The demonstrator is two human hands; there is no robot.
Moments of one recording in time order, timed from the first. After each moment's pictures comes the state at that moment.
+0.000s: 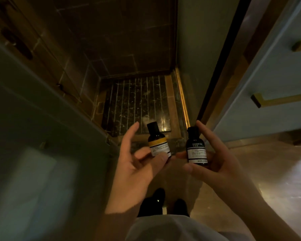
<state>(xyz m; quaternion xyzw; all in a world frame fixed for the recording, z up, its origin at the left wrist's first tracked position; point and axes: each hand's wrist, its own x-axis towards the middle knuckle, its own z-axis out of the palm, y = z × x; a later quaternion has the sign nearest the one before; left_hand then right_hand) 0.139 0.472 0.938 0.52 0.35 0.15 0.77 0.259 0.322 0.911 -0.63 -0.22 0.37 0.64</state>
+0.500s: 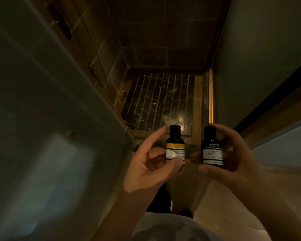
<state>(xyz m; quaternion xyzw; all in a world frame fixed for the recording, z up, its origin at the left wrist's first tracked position) 0.146 0.558 0.913 0.50 0.34 0.21 0.77 0.304 0.432 0.899 -0.62 -0.27 0.43 0.60</state>
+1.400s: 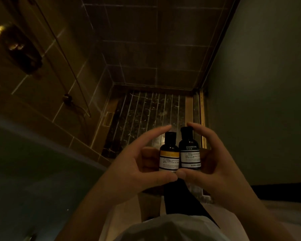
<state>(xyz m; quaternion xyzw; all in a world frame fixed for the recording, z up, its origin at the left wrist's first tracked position) 0.301 0.851 0.925 0.66 0.21 0.05 0.72 0.452 0.697 0.916 -0.61 -0.31 0.42 0.59</state>
